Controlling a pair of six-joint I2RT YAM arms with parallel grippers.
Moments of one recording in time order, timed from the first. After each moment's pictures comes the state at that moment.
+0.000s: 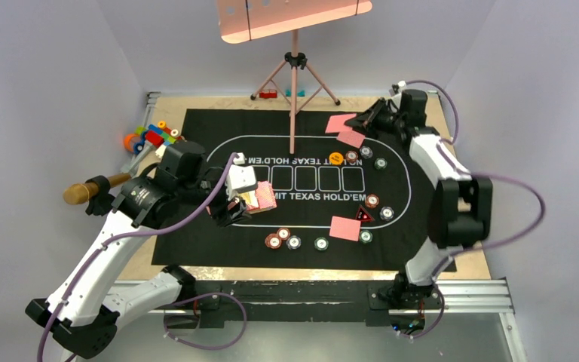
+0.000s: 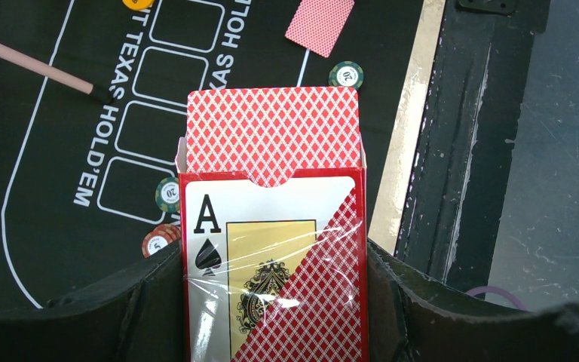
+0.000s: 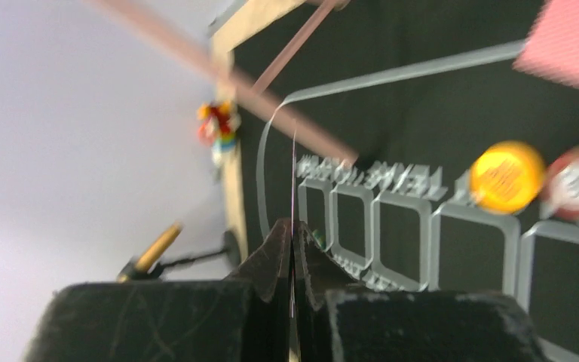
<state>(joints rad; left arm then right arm) -0.55 0.96 1.23 -1.00 0.56 0.54 0.04 1.60 1.19 -0.06 -0.68 0.92</state>
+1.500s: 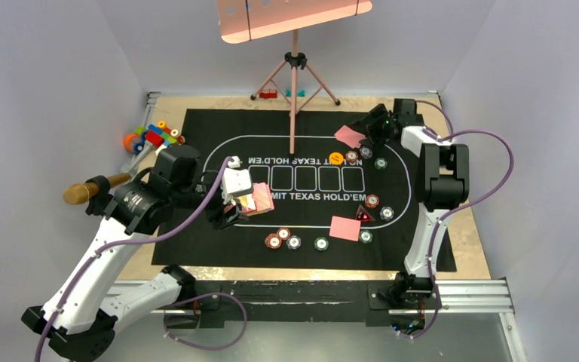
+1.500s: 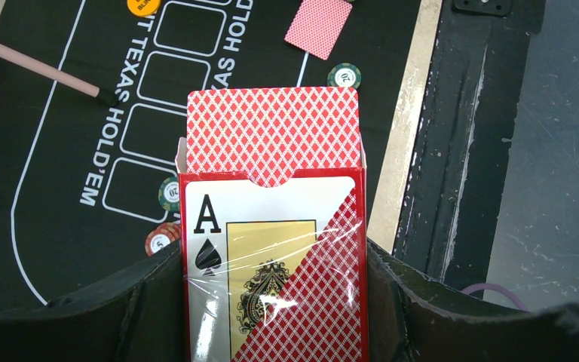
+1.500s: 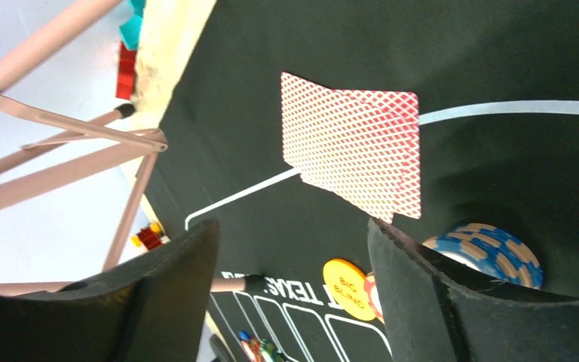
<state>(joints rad) -0.55 0.92 1.23 -1.02 0.56 0.54 -0.04 2.11 1.48 -0.12 -0.41 1.00</state>
